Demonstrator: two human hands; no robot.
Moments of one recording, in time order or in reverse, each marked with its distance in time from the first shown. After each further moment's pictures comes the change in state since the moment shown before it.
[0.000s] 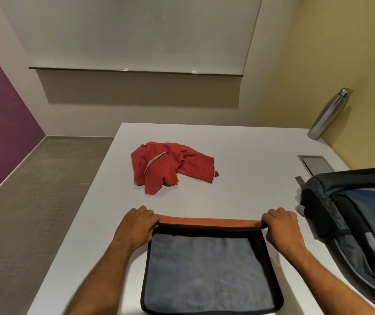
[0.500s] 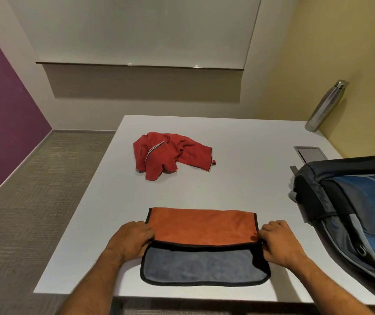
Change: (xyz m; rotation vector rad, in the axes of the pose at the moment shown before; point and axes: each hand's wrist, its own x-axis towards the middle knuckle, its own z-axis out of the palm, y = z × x) left_hand -0.078 0.027 0.015 -0.038 -0.150 0.132; right_hand -0.076 0.018 0.010 0.012 -0.100 -0.289
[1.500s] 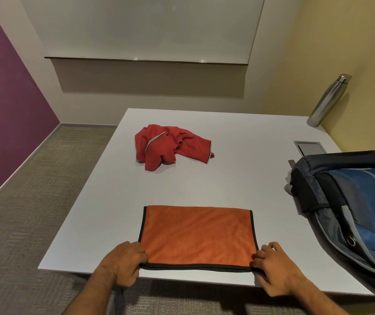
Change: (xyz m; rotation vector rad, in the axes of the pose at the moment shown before) left_hand -0.063 0.050 0.032 -0.010 -0.291 -0.056; right_hand -0.072 0.001 0.044 0.080 -0.222 -0.224
